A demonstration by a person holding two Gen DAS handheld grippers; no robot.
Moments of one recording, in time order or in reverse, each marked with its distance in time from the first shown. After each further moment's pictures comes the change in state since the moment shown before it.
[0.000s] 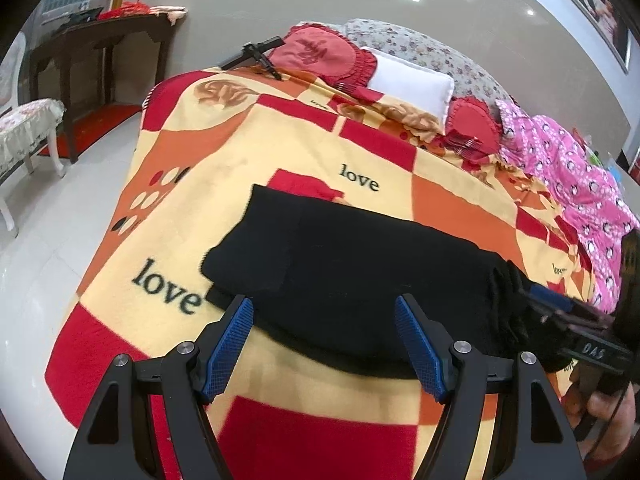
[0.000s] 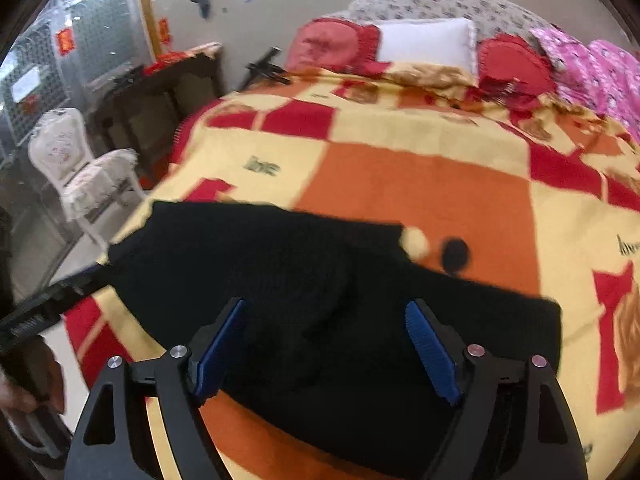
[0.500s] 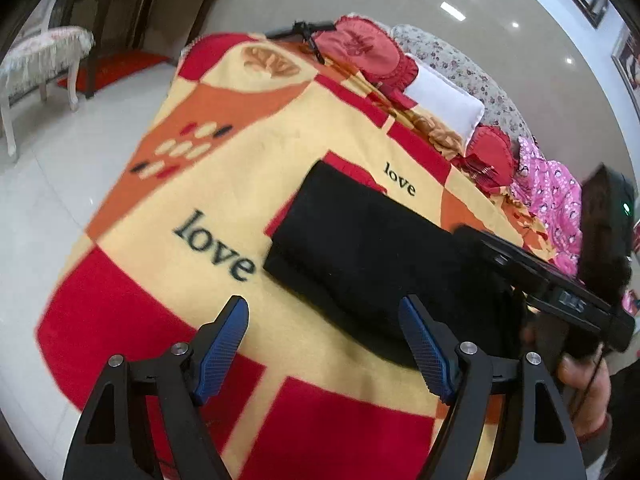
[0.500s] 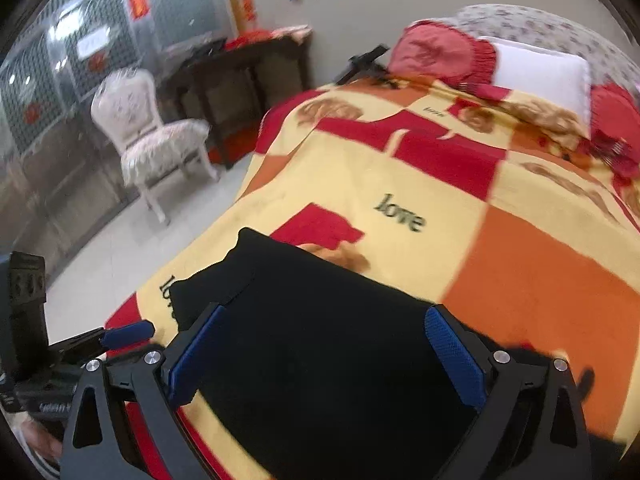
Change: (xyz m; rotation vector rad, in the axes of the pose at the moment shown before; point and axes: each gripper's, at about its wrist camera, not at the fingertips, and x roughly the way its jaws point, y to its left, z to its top) left arm 0.005 0.058 -0.006 -0.230 0.048 -0.060; right arm 0.069 0.099 0.066 -0.212 0.043 0.217
